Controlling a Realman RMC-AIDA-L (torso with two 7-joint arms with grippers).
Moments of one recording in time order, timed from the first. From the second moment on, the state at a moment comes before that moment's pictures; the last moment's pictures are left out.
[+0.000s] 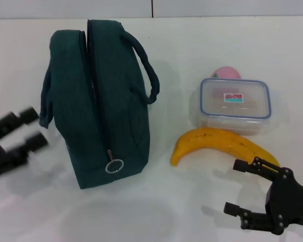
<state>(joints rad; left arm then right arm) -0.14 -2.03 0.56 0.60 1.64 2.02 -1.33 0.31 2.02 -1.22 -0.22 -1.35 -1.70 0.65</state>
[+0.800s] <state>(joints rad) -0.47 -1.95 0.54 1.17 2.08 1.87 -2.46 0.31 2.02 -1.22 -0.21 -1.35 -1.70 0.65</state>
